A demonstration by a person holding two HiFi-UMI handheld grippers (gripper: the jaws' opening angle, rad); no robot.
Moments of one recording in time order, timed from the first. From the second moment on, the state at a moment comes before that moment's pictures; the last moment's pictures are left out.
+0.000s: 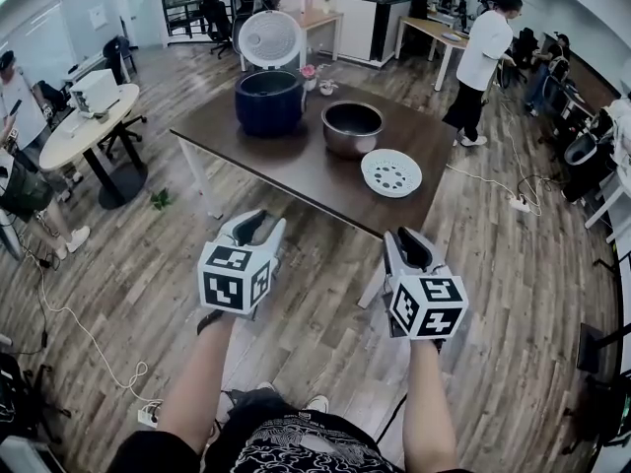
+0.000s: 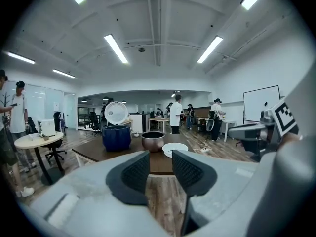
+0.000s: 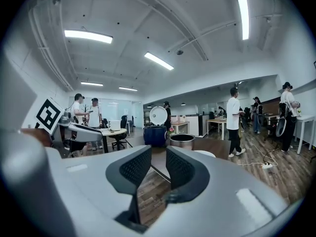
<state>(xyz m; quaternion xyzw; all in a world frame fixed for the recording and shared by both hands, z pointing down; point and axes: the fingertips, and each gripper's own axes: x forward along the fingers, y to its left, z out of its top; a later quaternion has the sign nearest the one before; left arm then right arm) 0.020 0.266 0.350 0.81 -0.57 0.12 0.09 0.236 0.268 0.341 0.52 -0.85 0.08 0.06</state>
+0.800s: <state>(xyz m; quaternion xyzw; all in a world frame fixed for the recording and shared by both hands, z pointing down) -0.013 0.134 0.372 0.83 -0.53 0.10 0.12 0.215 0.153 0.359 0.55 -0.83 0.10 0.07</state>
